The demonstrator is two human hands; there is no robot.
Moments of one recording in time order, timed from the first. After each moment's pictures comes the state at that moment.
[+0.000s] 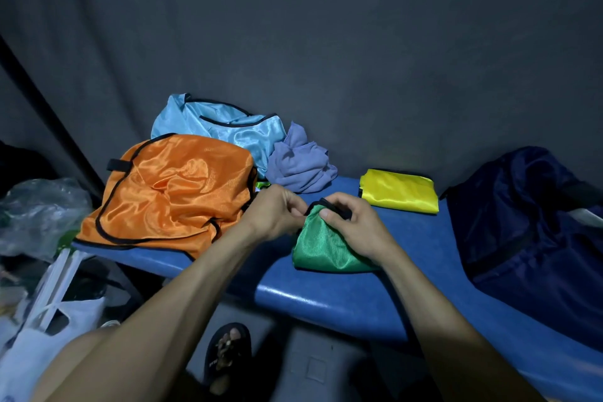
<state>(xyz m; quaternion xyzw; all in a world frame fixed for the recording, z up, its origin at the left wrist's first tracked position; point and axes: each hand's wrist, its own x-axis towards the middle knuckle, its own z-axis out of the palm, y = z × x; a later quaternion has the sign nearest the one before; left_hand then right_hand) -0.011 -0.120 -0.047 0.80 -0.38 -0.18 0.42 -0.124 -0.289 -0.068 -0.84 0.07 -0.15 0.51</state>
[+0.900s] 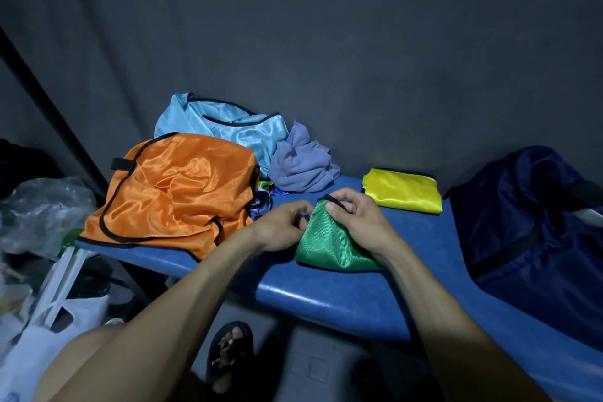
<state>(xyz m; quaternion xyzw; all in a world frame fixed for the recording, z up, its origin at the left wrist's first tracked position) -0.009 -0.121 -0.076 0.75 -0.38 -0.31 0.44 -0.124 -0.285 -0.060 -0.73 0.11 -0.11 0.66</state>
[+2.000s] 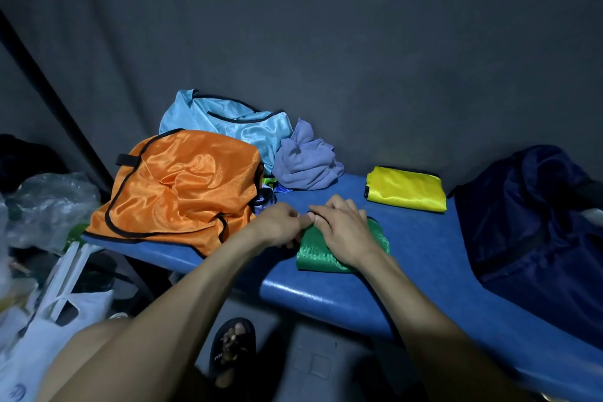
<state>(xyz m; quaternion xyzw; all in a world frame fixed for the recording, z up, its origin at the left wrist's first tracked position) -0.018 -0.122 -0.065 0.86 -0.24 -0.27 0.36 -0.110 -0.262 -0.082 -0.97 0.12 -0.06 0.19</state>
